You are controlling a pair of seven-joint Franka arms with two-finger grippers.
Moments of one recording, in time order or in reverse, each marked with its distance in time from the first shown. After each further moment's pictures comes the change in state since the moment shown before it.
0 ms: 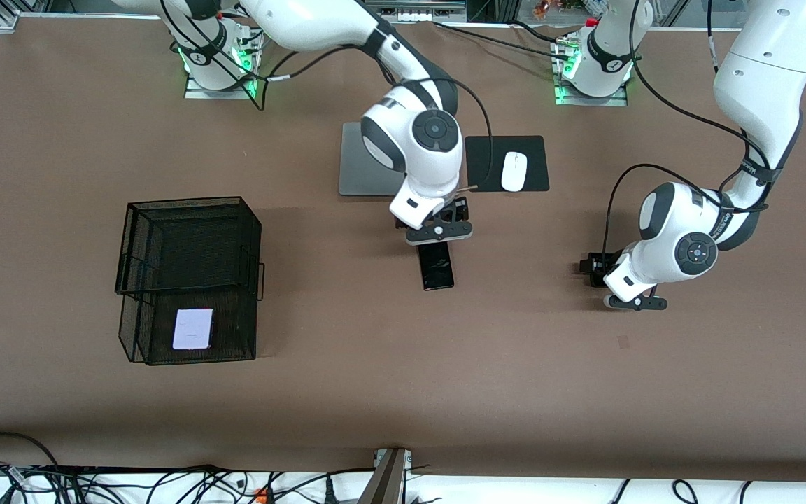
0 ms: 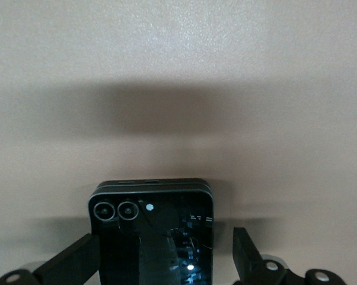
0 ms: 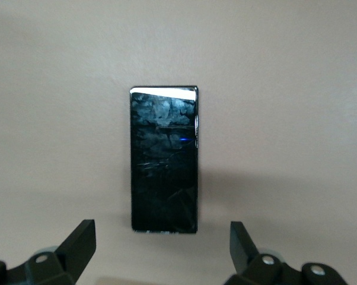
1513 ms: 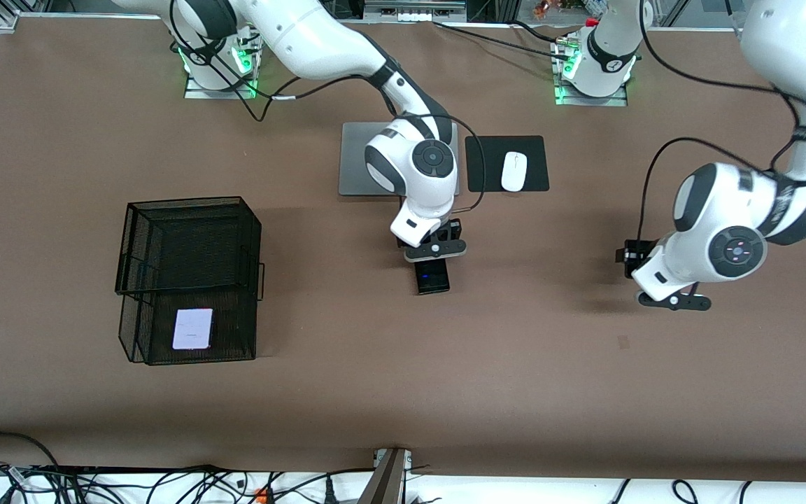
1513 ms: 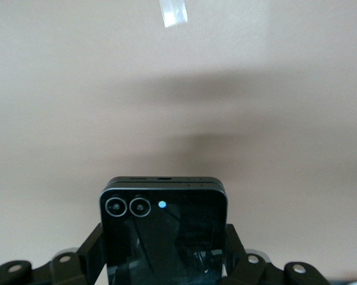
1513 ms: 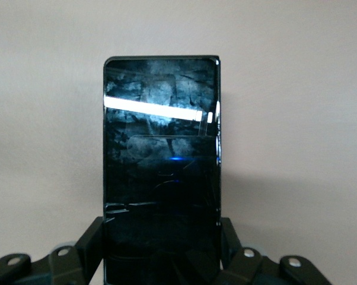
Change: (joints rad) left arm -0.002 -0.149 -0.070 0.258 0.069 -0.517 0.000; right arm -0.016 0.032 -0.029 0.013 -0.006 0.028 -0.002
